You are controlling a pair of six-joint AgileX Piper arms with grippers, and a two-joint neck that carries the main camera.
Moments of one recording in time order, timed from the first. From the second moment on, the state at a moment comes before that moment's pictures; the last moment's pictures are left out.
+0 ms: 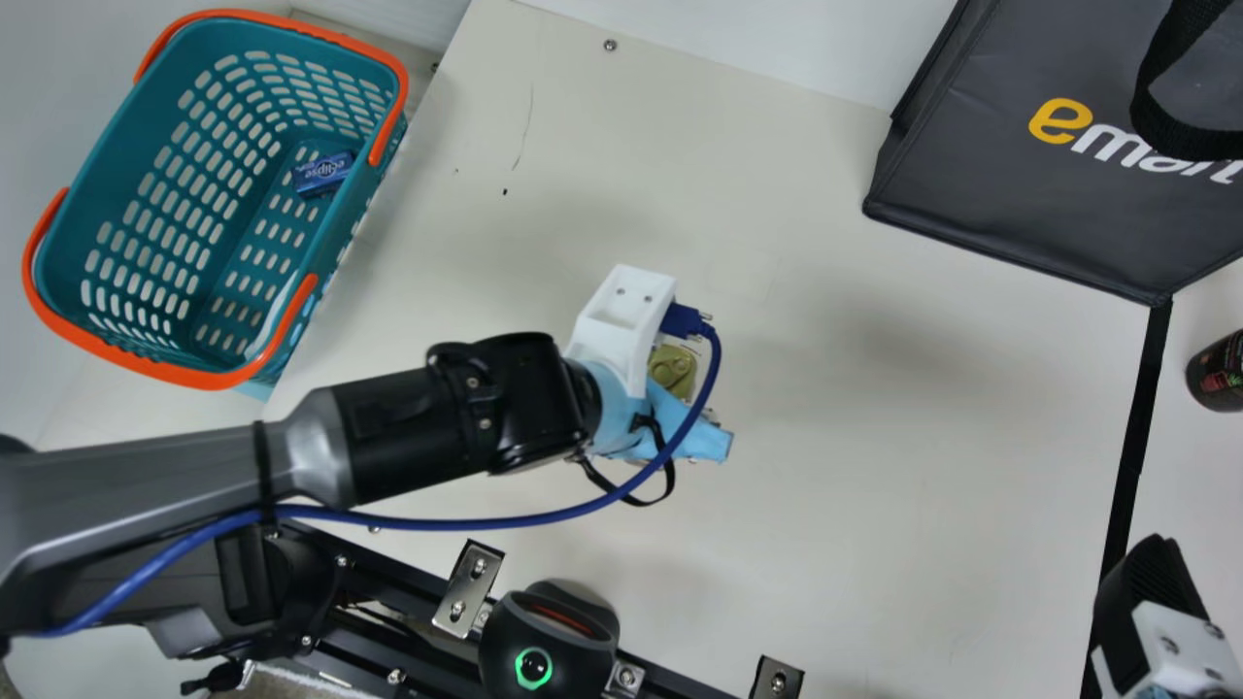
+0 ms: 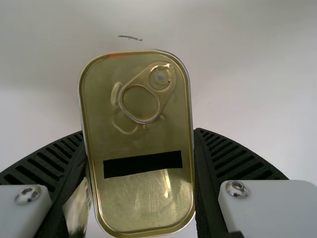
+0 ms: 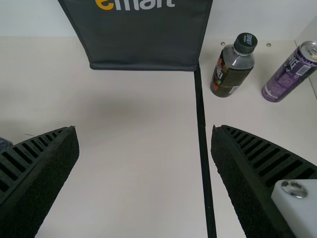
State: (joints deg) left arm -52.7 89.8 -62.7 4.8 47.4 -55.0; right arm 0.7 42.6 -69.8 -0.8 69.2 0.0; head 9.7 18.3
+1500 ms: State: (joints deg) left arm -56.1 123.9 -100.2 5.3 55.7 -68.5; right arm 0.7 42.6 -69.8 -0.8 69.2 0.0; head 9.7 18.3
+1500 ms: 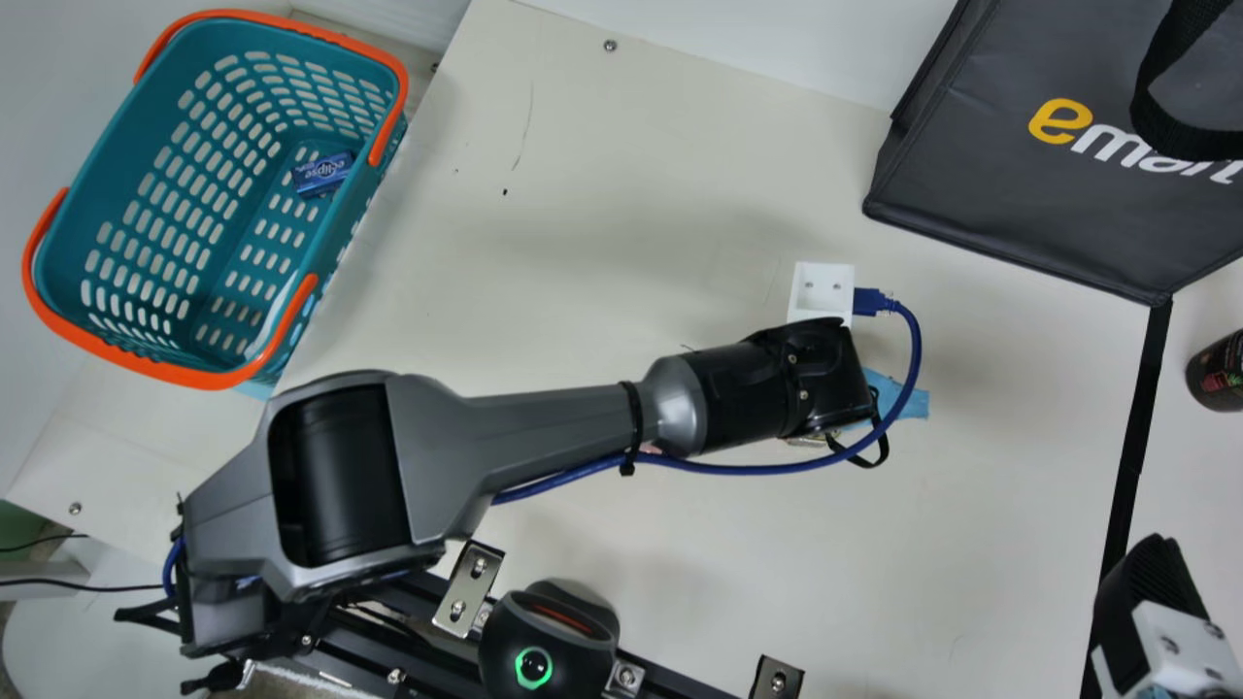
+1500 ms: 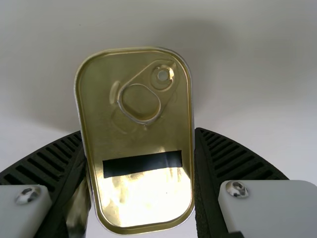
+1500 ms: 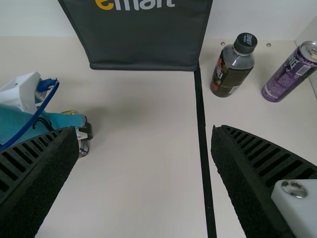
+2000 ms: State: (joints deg) left arm -54.9 123.5 -98.7 0.8 53.2 -66.3; right arm 0.7 42.6 -69.8 -0.8 69.2 0.0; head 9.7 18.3
